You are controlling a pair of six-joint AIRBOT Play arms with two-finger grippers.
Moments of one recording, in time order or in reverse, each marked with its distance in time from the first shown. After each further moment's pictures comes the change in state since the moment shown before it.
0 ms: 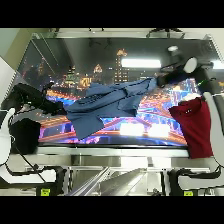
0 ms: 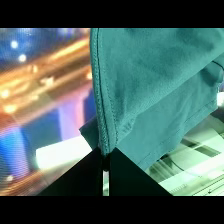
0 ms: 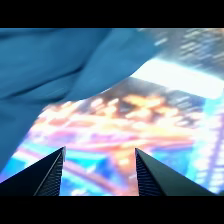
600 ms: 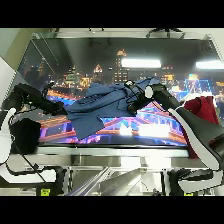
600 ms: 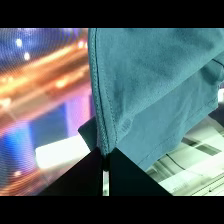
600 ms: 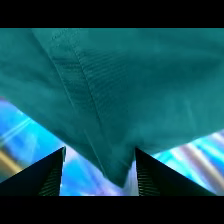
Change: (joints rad) left arm 0.000 -0.008 0.001 -0.003 0.000 0.010; right arm 0.310 -0.062 -0.243 0.068 -0.135 -0.108
